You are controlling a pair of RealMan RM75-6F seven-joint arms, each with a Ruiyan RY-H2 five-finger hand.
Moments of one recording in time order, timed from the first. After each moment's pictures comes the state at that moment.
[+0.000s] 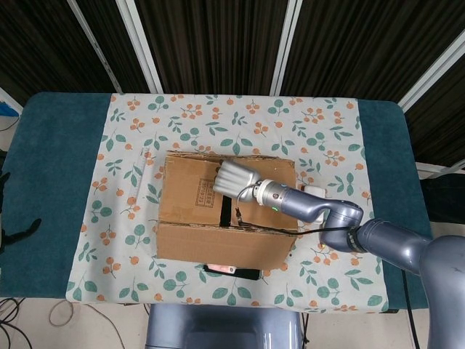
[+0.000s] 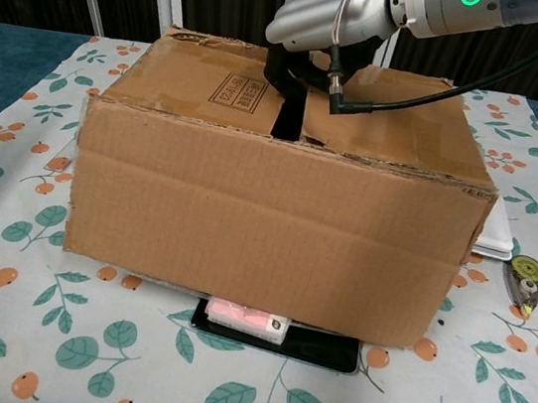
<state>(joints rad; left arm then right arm) -0.17 -1.16 -0.16 -1.61 1.24 1.47 -0.07 1.32 -1.31 0.09 -1.28 -1.74 0.56 0.05</state>
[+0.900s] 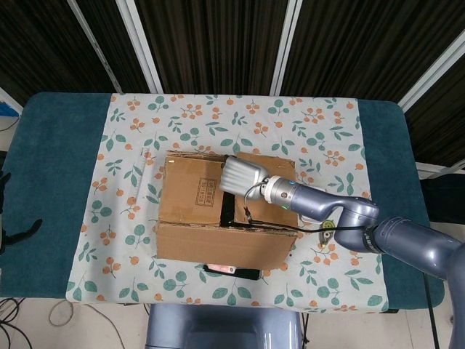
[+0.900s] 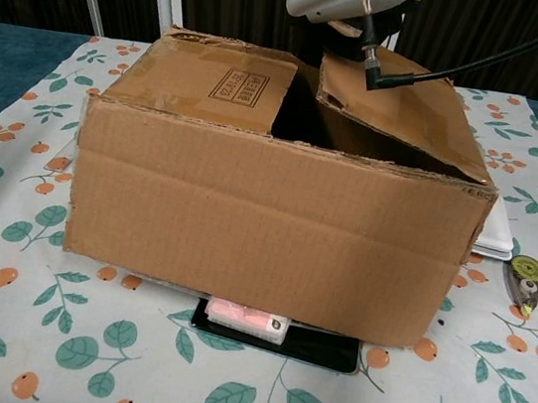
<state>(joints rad) -0.16 -1.16 -0.18 -1.62 1.25 1.45 -0.07 1.35 -1.17 0.07 -1.40 -1.74 0.56 -0.06</state>
